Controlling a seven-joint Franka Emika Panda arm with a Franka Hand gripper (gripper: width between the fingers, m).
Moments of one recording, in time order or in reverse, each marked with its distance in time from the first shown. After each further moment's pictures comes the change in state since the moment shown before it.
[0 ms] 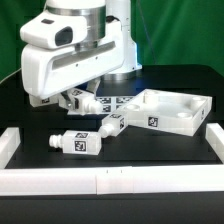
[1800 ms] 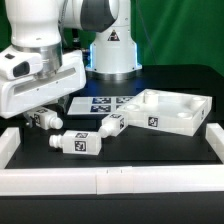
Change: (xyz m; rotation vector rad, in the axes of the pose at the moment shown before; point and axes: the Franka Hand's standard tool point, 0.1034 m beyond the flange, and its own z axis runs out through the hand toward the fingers) arm -0.095 -0.009 0.070 0.009 -0.002 0.074
